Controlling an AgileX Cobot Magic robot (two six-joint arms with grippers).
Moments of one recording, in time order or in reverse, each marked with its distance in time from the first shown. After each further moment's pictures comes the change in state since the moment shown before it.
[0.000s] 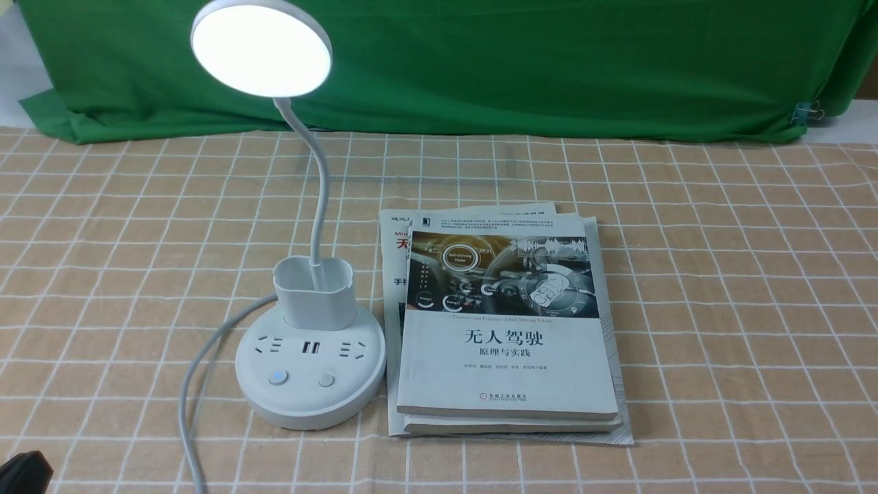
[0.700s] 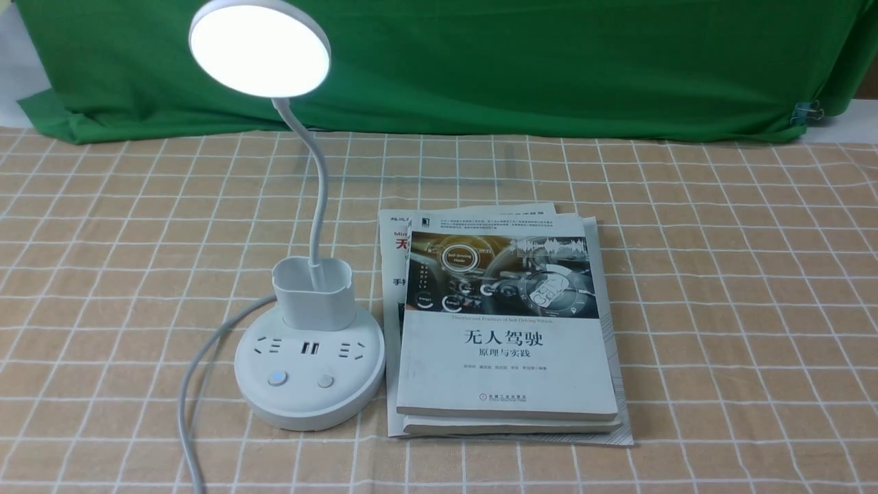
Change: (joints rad) right arm 0.000 0.000 0.000 0.000 0.000 0.000; left arm 0.000 0.030 -0.064 -0.589 -0.313 -0.048
